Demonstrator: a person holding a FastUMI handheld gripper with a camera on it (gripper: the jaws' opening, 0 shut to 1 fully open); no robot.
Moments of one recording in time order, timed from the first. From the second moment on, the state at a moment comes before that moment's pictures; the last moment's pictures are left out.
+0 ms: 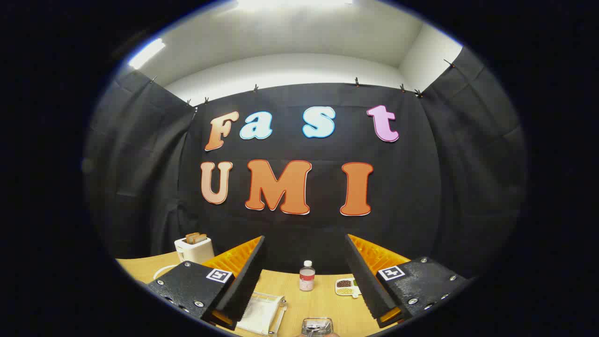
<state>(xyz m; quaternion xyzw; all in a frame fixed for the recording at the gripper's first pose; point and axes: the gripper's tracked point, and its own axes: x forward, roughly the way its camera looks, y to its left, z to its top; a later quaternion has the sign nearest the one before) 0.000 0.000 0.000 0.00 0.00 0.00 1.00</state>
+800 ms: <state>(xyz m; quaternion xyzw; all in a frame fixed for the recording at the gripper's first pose) 0.031 0.067 -0.039 0.01 0.10 0.02 0.99</state>
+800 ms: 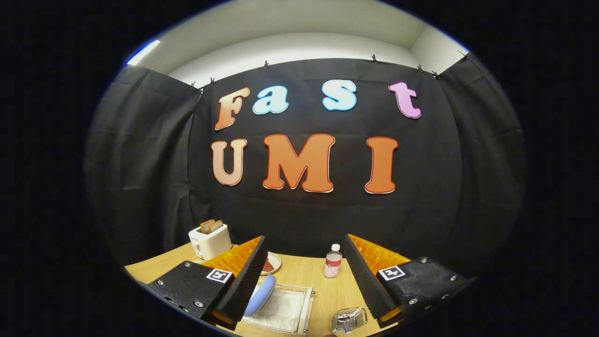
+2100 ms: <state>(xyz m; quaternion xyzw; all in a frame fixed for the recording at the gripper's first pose) 0.056 0.177 -0.264 0.08 0.58 0.05 0.81</state>
